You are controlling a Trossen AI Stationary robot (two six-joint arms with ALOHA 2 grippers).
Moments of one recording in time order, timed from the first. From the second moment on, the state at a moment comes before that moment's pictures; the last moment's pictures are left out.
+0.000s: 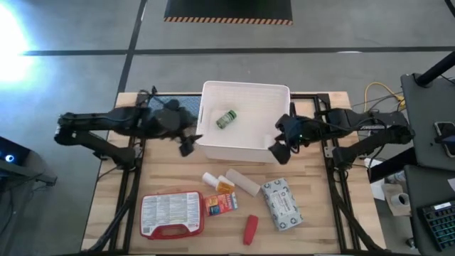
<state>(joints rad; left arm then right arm) -0.08 1.15 1.39 -0.92 -0.39 -0.25 0.09 1.27 1.41 -1.05 0.12 0.76</state>
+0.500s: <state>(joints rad) -0.69 1.04 1.16 -0.99 -0.39 -0.93 0.14 1.34 1.38 -0.79 0.09 0.76</state>
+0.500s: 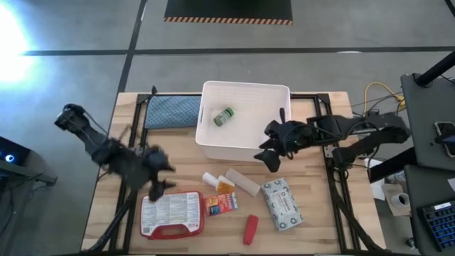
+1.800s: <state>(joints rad) -0.99 1.63 1.10 -1.11 -0.45 -1.24 0.21 1.49 1.38 -0.74 0.02 0.84</state>
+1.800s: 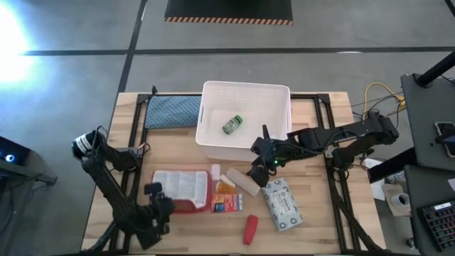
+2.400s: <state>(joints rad) -1.08 1.59 1.21 -1.07 -0.51 -1.00 0.23 1.49 1.38 -0.74 0.03 0.80</state>
